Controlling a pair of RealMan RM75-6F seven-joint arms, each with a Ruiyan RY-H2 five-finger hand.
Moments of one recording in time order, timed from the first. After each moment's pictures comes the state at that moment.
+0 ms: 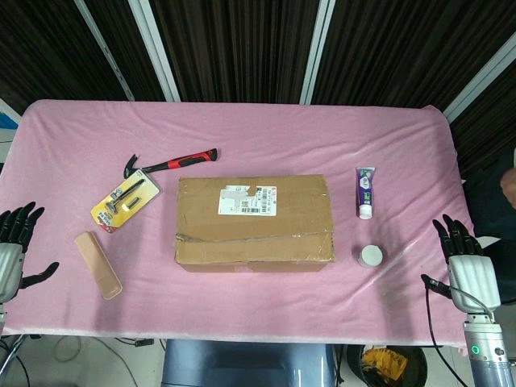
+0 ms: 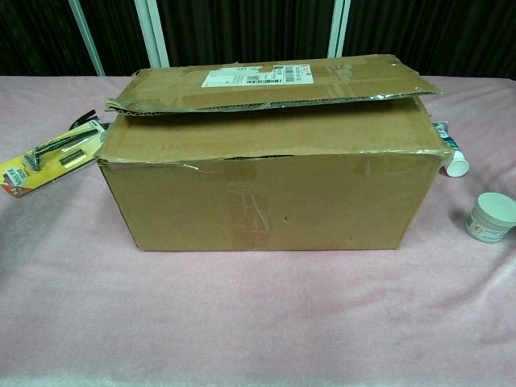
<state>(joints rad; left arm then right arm) -0.14 -1.13 -0.07 -1.56 1.49 1.48 -0.01 0.12 -1.23 0.11 -1.54 -1.48 1.51 -0.13</state>
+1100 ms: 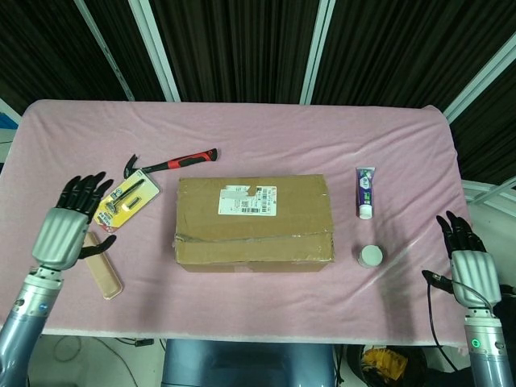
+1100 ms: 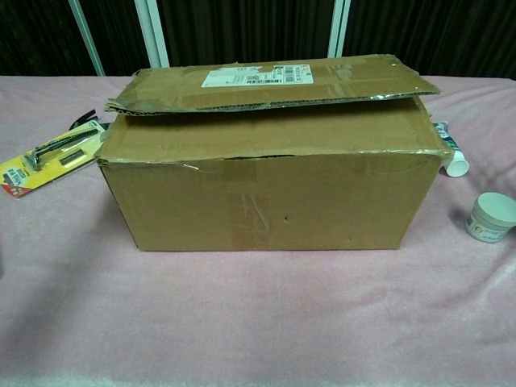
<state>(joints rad) -0.36 -1.15 -0.19 -1.81 1.48 1.30 0.21 0.13 -1.24 0.13 -1.53 -1.43 1.47 -0.10</state>
